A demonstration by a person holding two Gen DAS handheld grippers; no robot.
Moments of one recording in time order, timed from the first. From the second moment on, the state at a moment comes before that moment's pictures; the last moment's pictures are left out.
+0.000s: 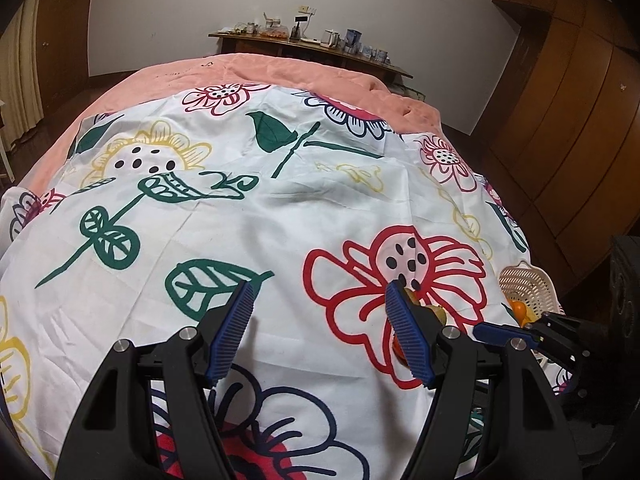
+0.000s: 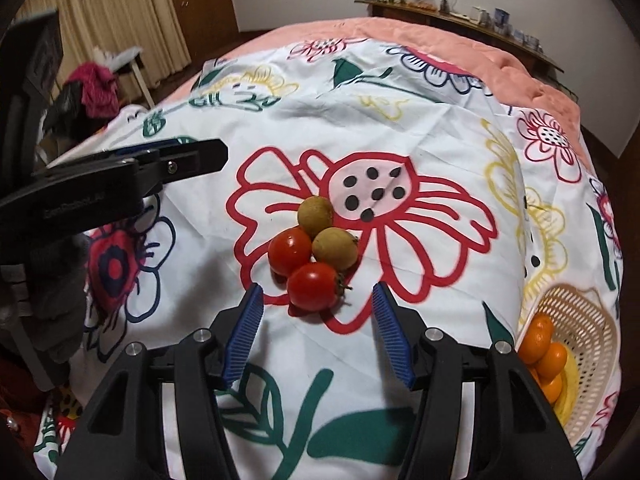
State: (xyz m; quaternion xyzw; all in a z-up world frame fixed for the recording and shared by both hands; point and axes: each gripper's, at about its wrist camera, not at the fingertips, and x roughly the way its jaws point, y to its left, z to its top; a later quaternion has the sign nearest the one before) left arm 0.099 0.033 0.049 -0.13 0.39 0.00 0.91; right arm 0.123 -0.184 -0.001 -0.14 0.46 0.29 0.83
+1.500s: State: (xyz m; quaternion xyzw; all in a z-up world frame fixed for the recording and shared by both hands) left arm 0.100 0.003 0.034 -0.09 0.40 -0.03 0.91; right arm 0.125 -0.190 -0.005 -0.13 0.48 0.30 0.82
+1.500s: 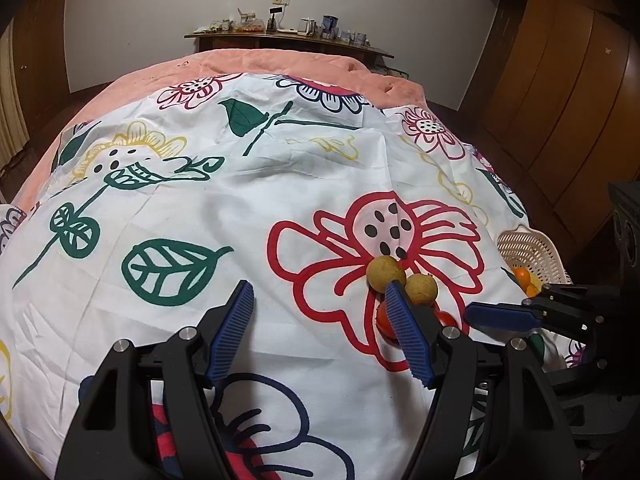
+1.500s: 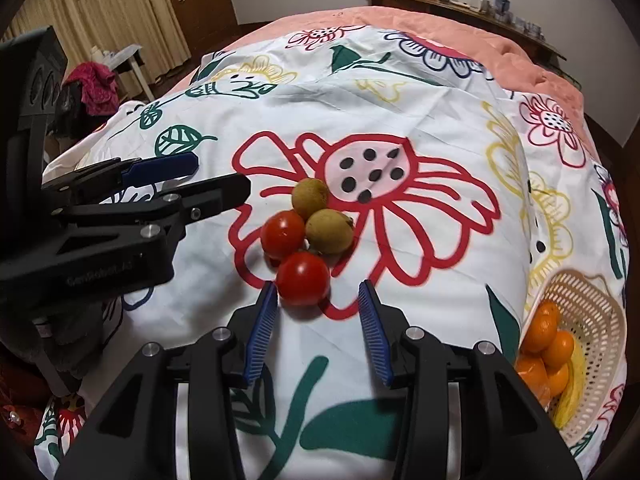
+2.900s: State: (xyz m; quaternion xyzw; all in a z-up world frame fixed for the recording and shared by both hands) left arm 0.122 -0.054 0.013 0.03 0.46 -0.14 0.87; right arm 0.122 -0.286 0.017 0.02 0.44 0.24 0.86
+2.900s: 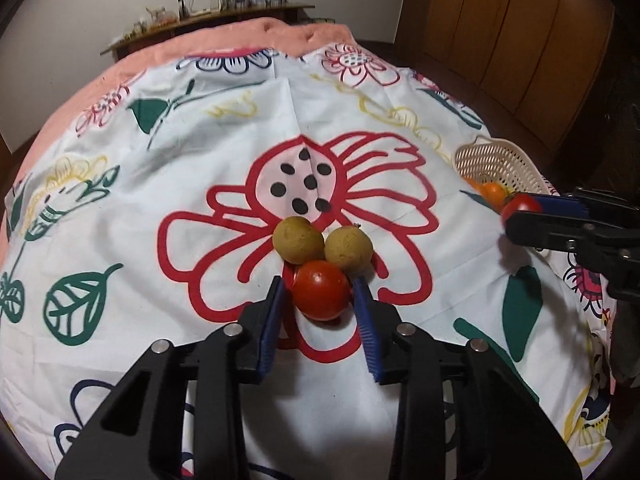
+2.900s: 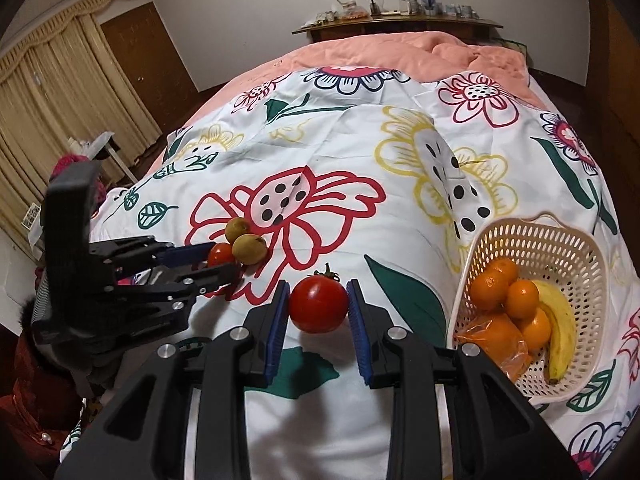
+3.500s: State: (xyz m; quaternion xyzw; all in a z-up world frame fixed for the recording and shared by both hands) left arm 0.107 -0.048 0.021 0.02 0.44 -0.12 0.89; right arm 0.124 -0.351 0.026 0.09 0.42 0.18 0.89
